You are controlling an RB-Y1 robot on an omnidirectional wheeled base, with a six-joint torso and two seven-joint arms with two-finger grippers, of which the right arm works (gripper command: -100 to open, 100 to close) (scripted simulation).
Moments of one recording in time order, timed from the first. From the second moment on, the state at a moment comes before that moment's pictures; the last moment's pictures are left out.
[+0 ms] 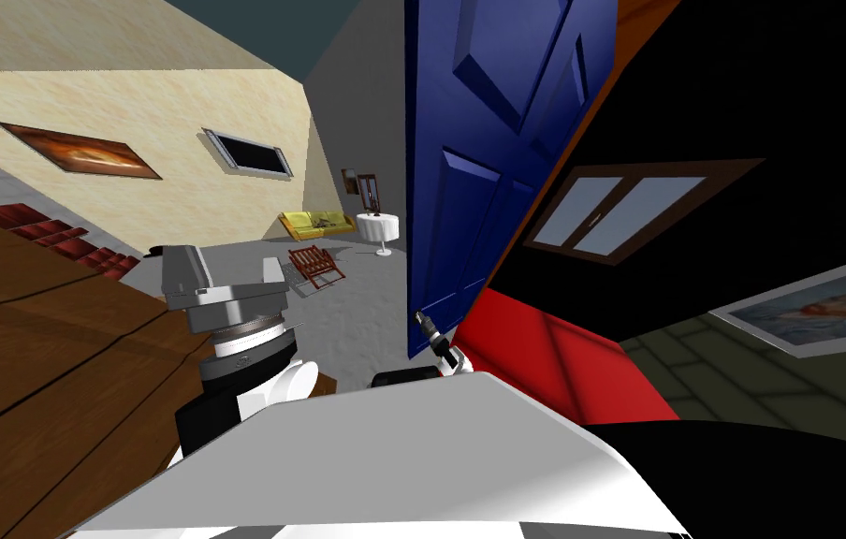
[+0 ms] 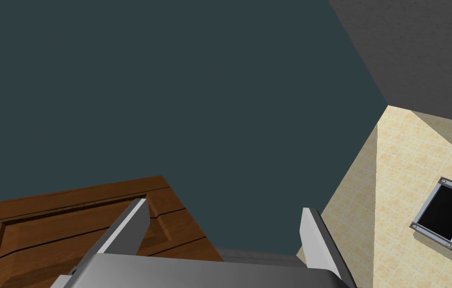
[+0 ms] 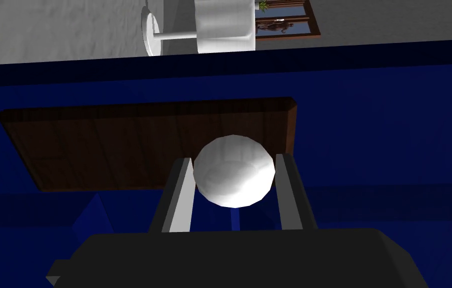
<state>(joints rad) -0.10 -0.06 0.18 -0.70 0.41 -0.86 -0.34</state>
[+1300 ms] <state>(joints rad) -0.07 -0.06 0.17 -0.74 0.40 -0.82 -0.30</state>
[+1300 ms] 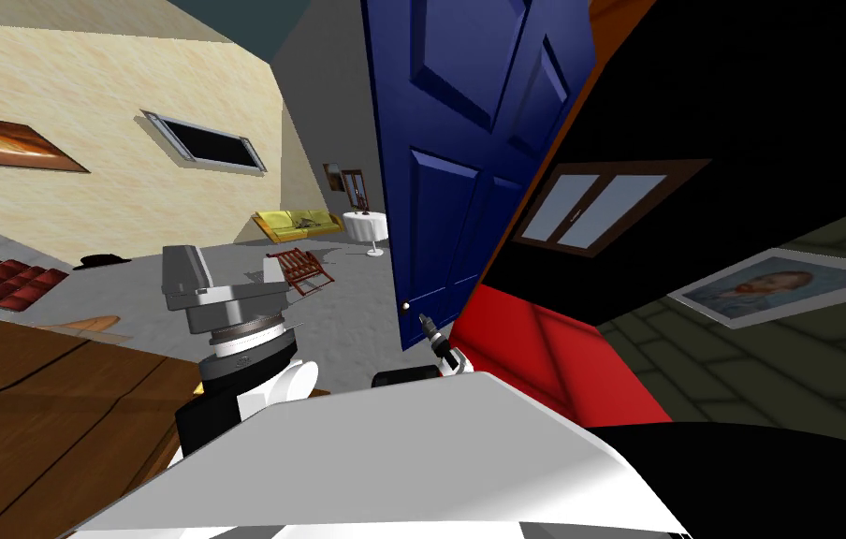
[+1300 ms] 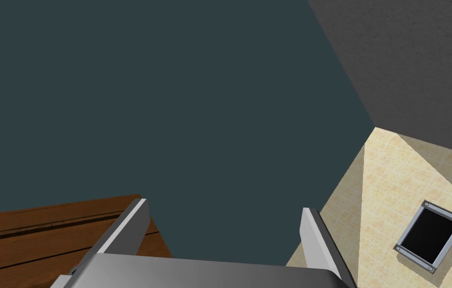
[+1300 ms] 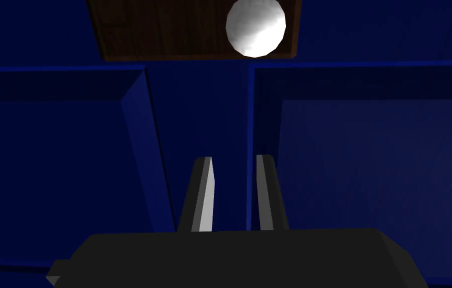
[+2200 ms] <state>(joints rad) -0.05 0.00 0.18 -0.76 0.40 -0.79 -0.25</state>
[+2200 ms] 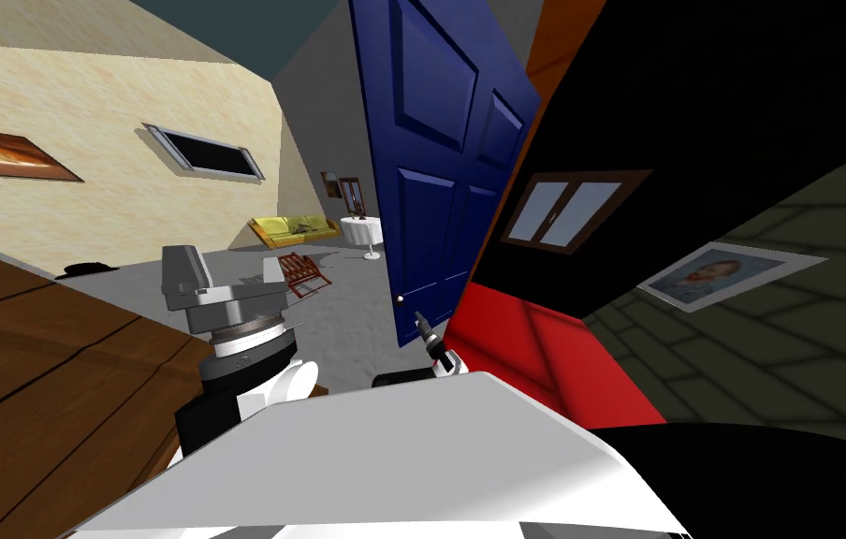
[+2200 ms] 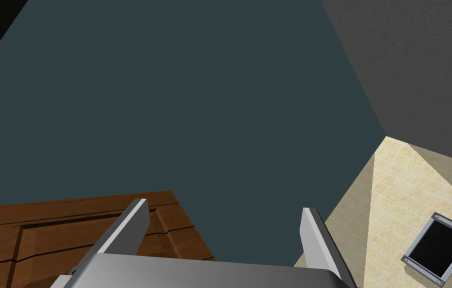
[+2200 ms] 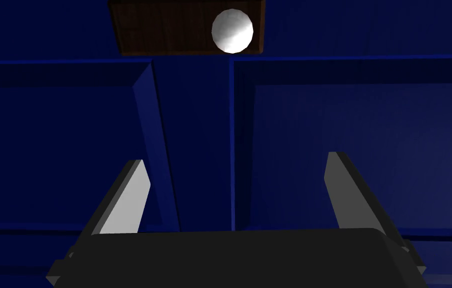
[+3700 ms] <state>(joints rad) -0.06 0.03 0.17 -0.73 0.39 -0.81 -0.22</state>
